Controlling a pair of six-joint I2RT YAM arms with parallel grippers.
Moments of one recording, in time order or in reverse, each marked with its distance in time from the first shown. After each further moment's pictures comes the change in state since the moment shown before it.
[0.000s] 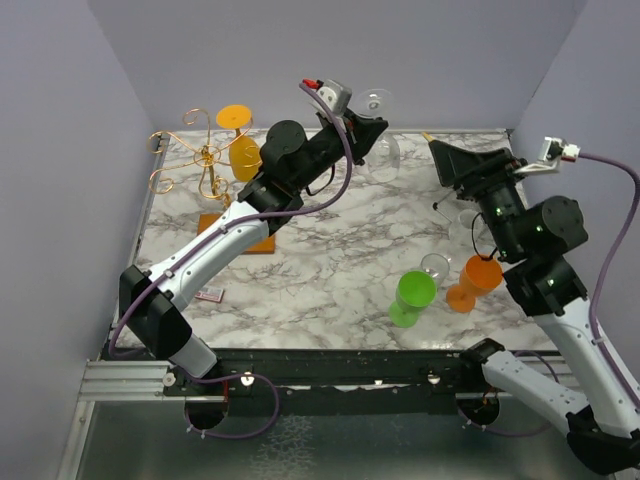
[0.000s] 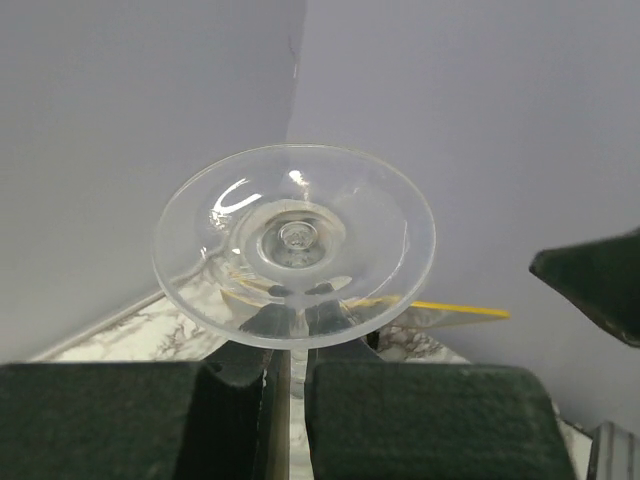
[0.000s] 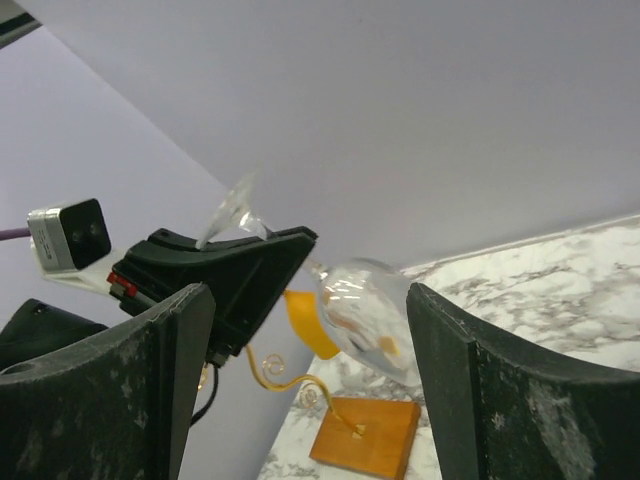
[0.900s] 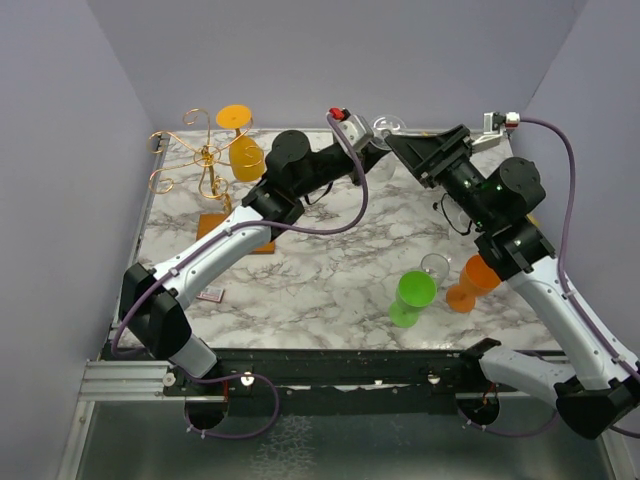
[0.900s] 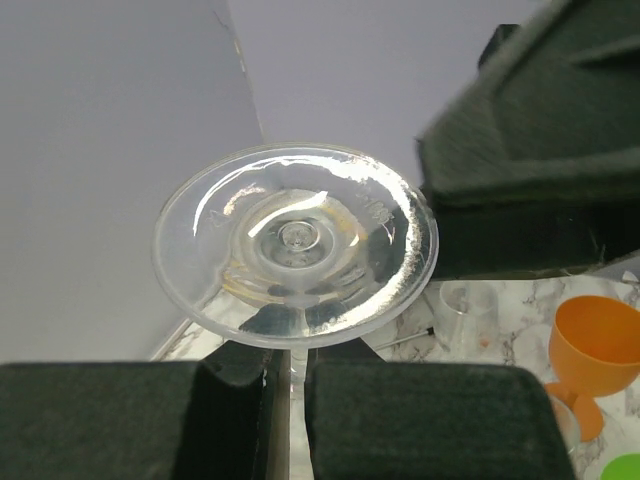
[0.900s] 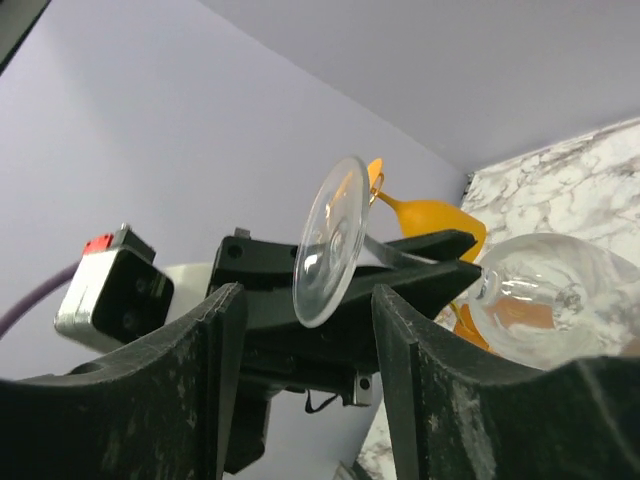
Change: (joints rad) left arm 0.000 0.000 -0.076 0.030 0.233 0.358; right arm 0.000 0.257 0.130 0.035 -0.336 0.315
